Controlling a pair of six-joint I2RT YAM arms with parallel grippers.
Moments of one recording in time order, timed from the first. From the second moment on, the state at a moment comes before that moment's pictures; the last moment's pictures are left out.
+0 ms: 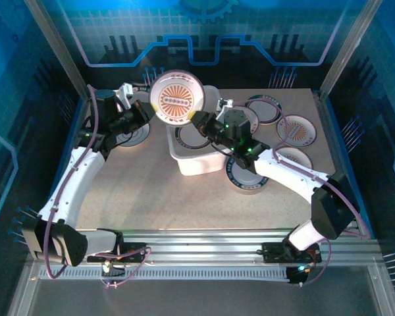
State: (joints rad) left arm -0.11 1.27 1.25 -0.39 0.45 -0.75; right arm 0.67 1.53 1.13 0.29 -0.13 1.21
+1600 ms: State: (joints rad) left arm 0.17 1.47 1.40 -0.55 0.51 -0.64; right arm 0.67 1.93 1.75 -0.66 0.23 1.55
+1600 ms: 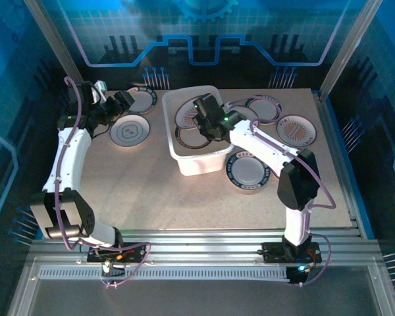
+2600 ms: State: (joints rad) left arm 0.17 1.50 1.40 -0.58 0.51 -0.63; right arm 0.69 2.21 1.96 -0.80 0.23 1.82
